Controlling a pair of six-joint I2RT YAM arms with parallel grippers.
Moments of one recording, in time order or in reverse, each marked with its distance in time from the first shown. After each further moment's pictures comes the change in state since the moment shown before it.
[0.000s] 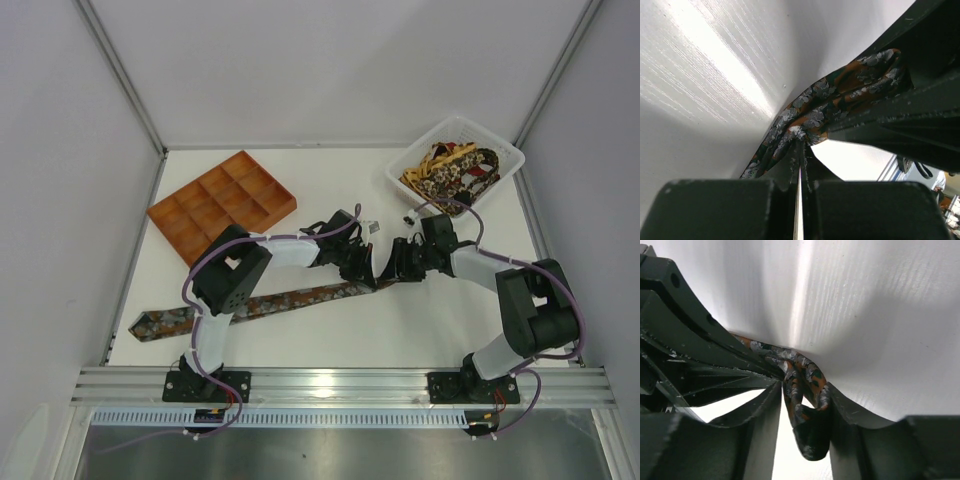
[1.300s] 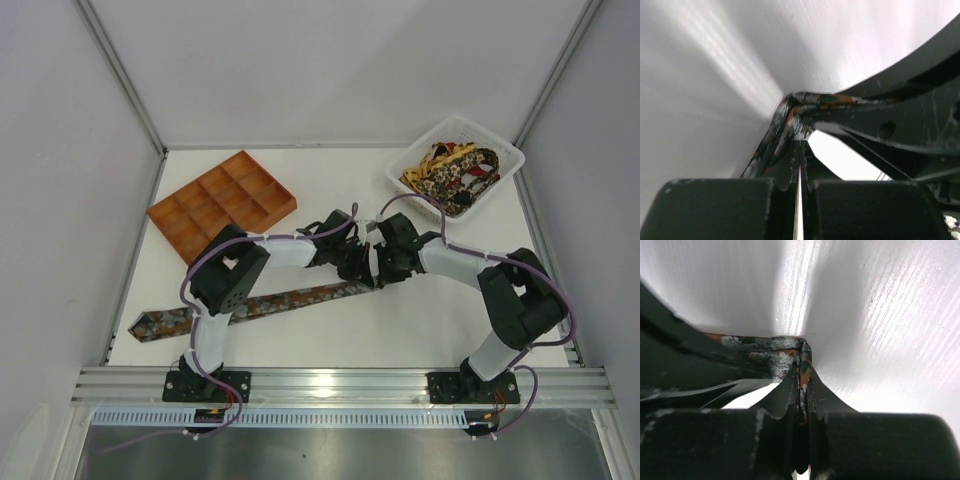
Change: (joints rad) left arm 0.013 -0.006 -0.014 0.023 0.018 -0.003; right arm 0.258 0.082 0.172 -0.214 0.444 0.003
